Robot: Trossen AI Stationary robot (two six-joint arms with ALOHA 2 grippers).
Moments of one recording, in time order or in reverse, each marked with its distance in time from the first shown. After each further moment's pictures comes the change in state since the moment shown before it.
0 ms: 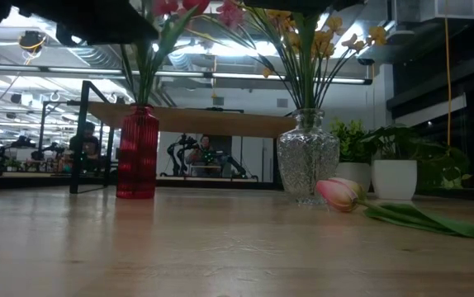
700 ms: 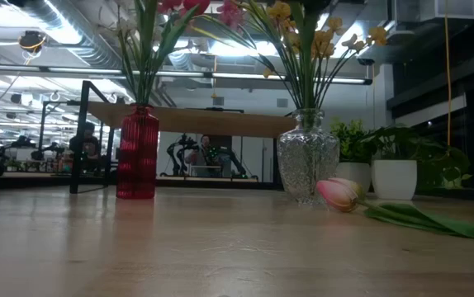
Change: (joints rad) left arm -0.327 -0.035 0.042 0.026 -0.091 0.084; right arm 0.026 0.001 0.066 -0.122 0.003 0.126
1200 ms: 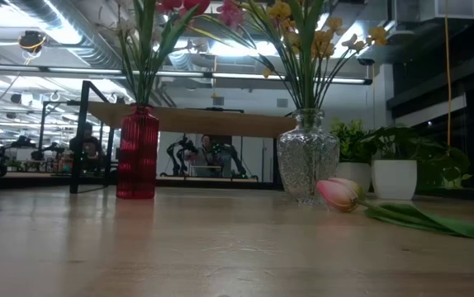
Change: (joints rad) left arm -0.138 0.083 0.096 -0.133 0.051 0.004; right arm 0.195 0.000 0.190 -0.474 0.192 0.420
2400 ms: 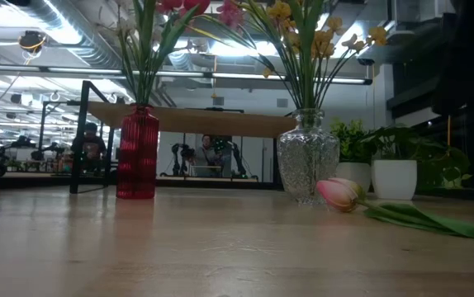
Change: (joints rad) left arm 0.080 0.043 0.000 -0.300 0.536 -0.425; right arm 0.034 0.205 0.123 -0.560 -0.252 0.945
